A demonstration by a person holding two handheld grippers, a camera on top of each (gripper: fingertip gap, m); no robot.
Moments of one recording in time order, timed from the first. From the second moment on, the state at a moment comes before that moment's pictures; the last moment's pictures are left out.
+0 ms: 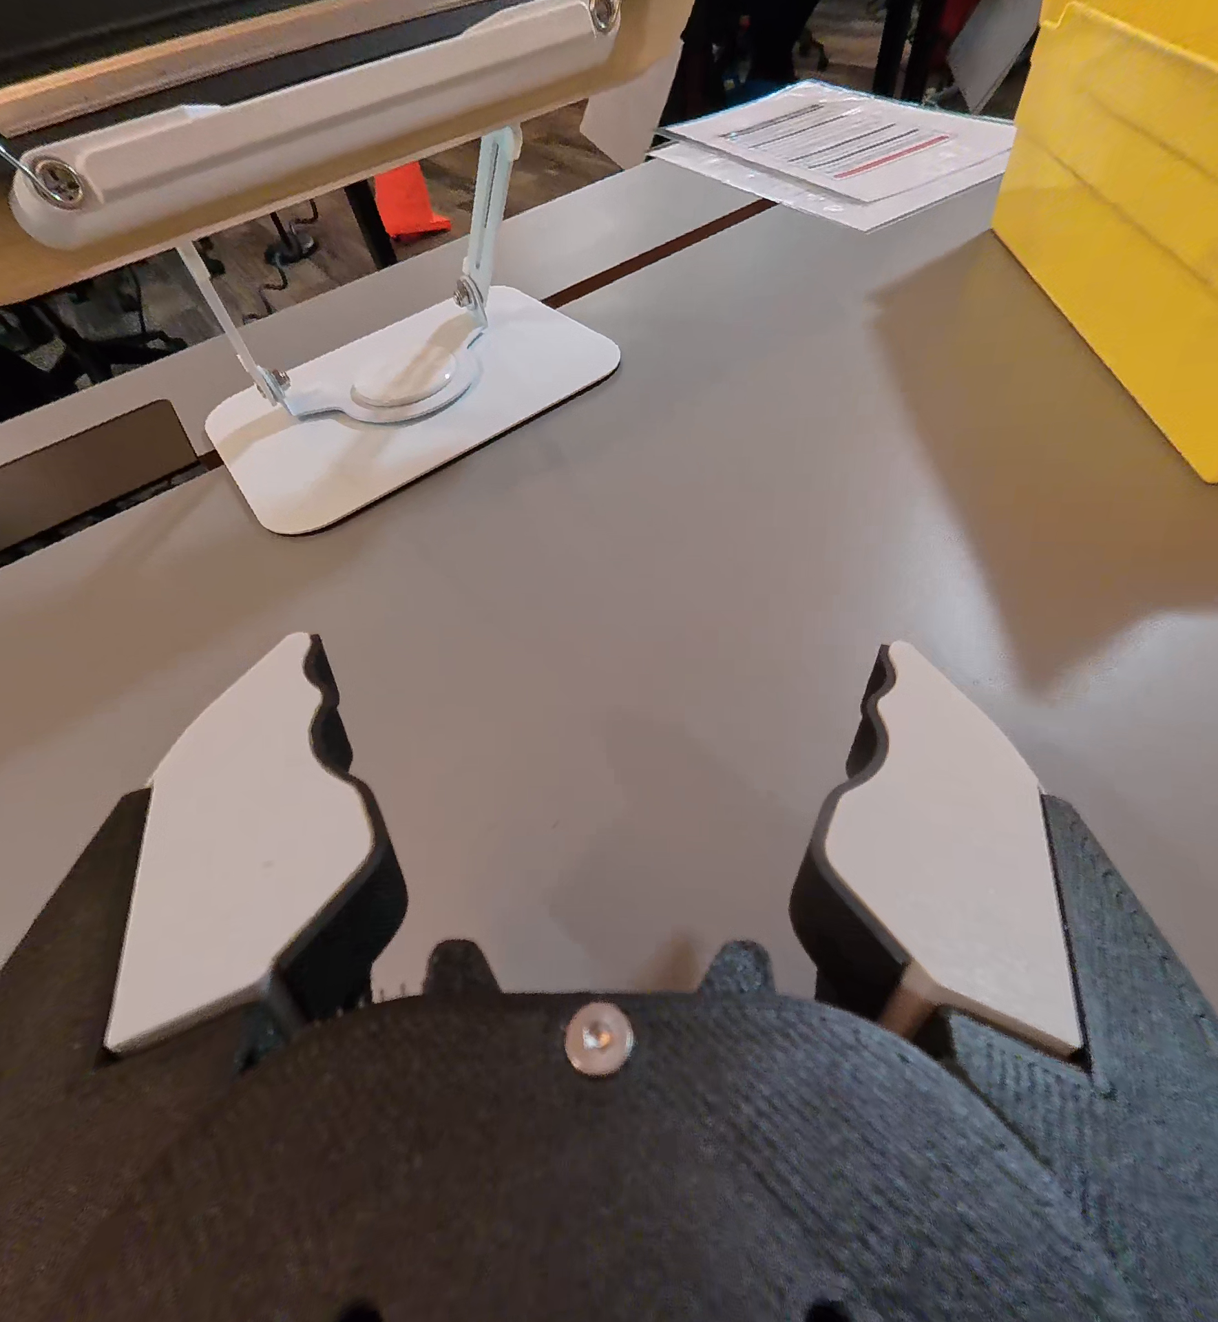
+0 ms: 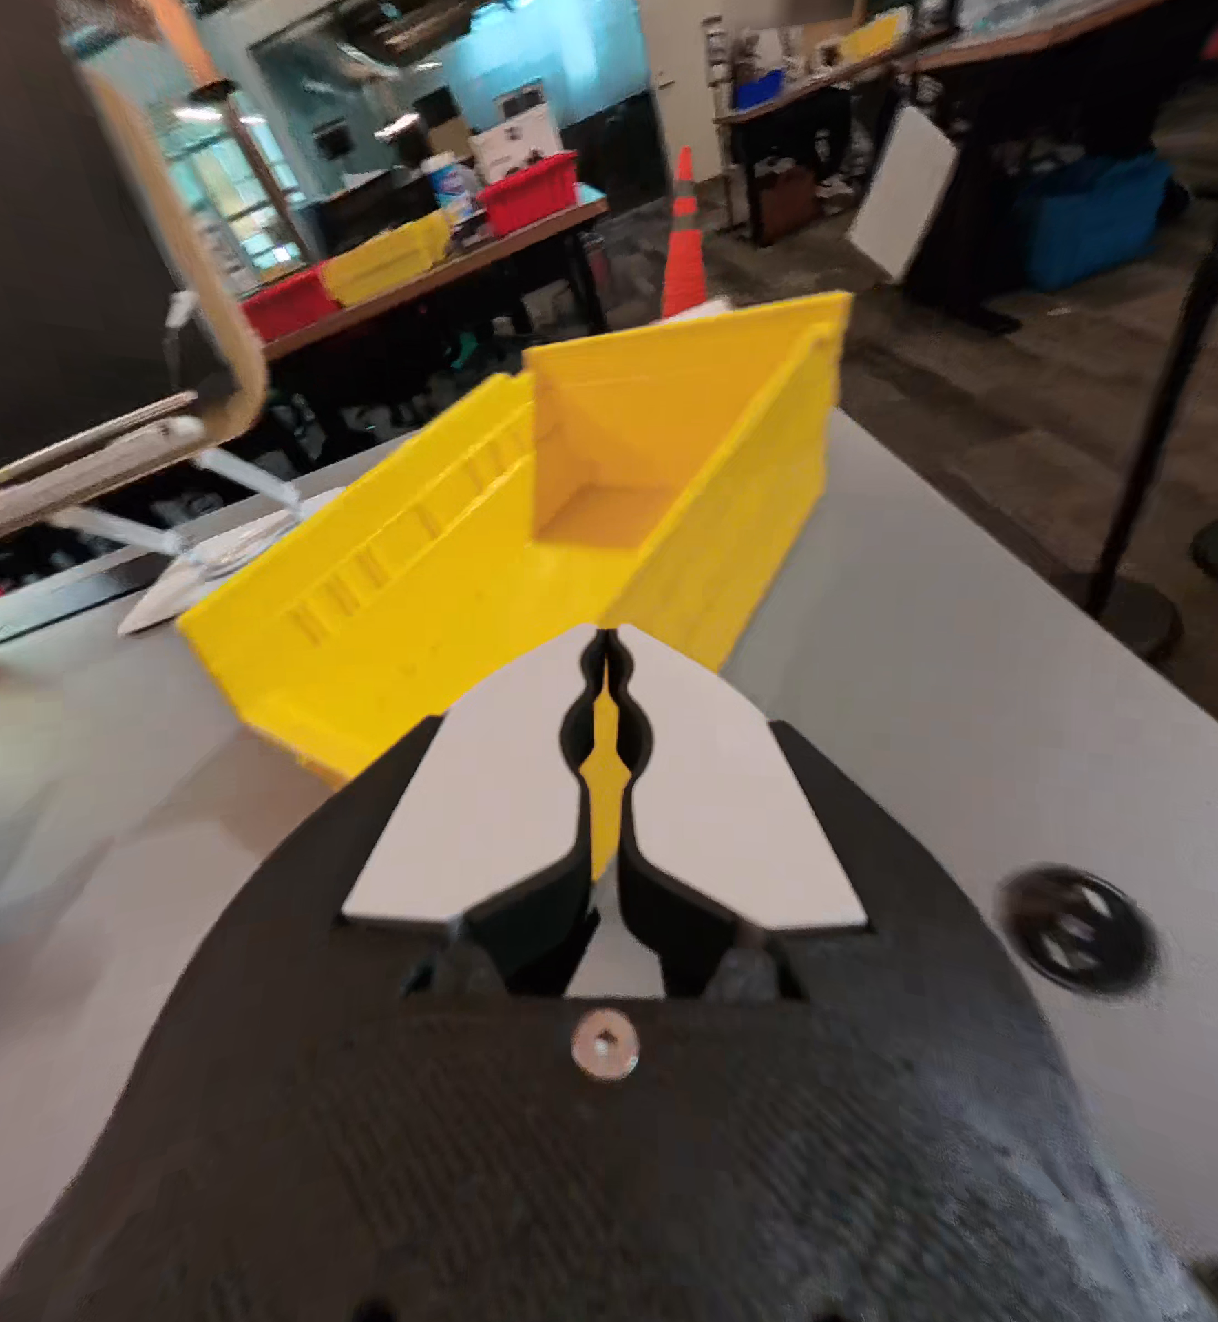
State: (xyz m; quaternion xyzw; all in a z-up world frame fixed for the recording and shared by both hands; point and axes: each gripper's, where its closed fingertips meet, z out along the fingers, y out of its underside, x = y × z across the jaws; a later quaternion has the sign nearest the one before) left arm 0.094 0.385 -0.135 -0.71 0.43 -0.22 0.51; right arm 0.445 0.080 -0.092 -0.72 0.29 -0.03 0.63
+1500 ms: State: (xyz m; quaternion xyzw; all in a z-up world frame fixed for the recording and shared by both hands) left arm 0.099 0.379 -0.141 -0.70 0.46 -0.20 0.50; right arm 0.440 0.100 -0.096 -0.76 0.20 -0.15 0.60
